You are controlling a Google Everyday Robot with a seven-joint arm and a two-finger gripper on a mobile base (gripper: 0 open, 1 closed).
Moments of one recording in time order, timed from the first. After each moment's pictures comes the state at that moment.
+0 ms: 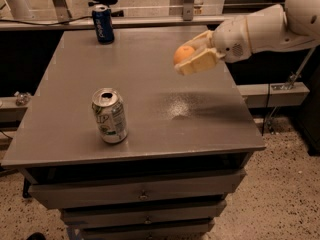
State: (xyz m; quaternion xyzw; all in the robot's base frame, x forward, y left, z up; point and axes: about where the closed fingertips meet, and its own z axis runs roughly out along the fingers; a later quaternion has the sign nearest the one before) arm 0.606 -0.075 0.937 -0.56 0.65 0.29 0.44
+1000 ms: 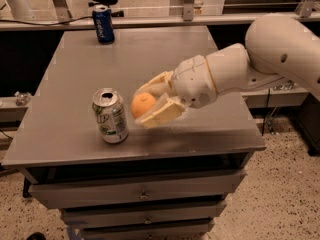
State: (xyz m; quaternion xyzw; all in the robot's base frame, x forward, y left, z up) arm 0.471 0.023 0.909 -0.65 0.55 0.33 0.41
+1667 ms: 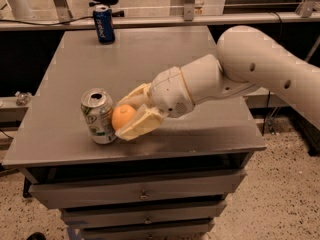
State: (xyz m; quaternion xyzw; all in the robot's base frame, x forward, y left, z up) arm 0.455 0.068 0.886 -0.65 0.54 0.36 0.38
